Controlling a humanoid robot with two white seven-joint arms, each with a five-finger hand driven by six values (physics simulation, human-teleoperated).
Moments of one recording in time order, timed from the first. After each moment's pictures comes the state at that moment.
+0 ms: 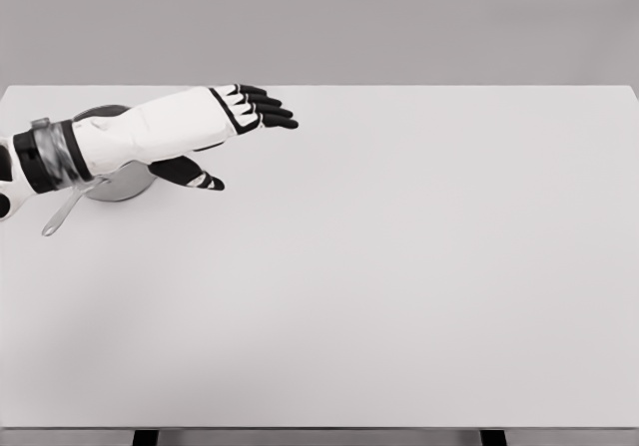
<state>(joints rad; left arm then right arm) -0.65 0.80 -0.63 -1.74 -0.21 -0.45 -0.40 0.03 0.00 0.61 -0.11 0.17 -0.05 0.36</state>
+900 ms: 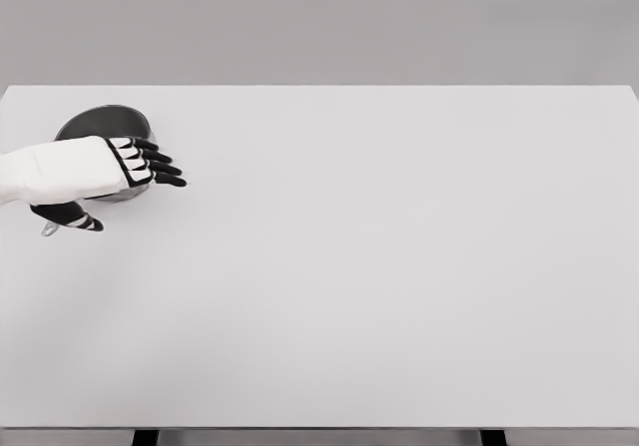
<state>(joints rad) -0.61 1.15 -0.70 -1.69 -0.23 -0.61 -0.40 0.03 0.00 0.61 -0.11 0.17 -0.05 0.36</state>
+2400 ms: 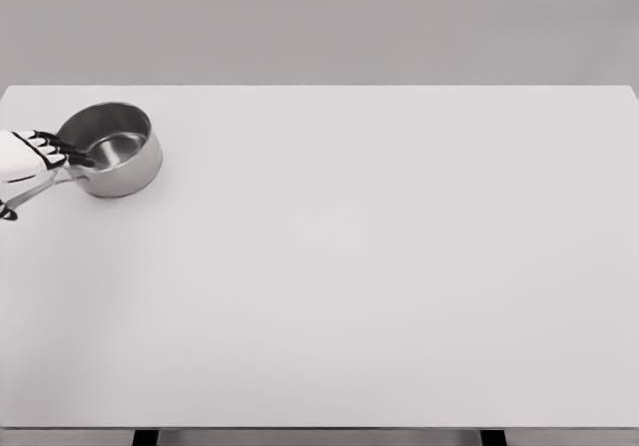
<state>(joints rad) -0.58 1.16 -0.65 -1.37 -0.37 -0.61 -0.38 0.03 0.00 0.61 -0.11 0.17 -0.05 0.36</state>
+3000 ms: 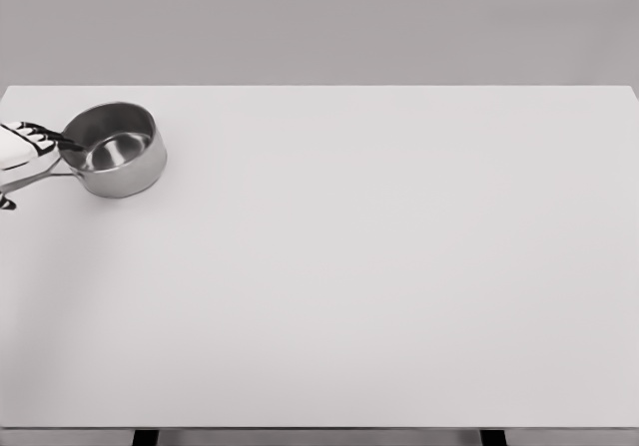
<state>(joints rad) -0.61 1.06 -0.64 -1.19 -0.43 -0.61 -0.32 0.03 0.00 0.61 -0.11 0.17 -0.05 0.36</state>
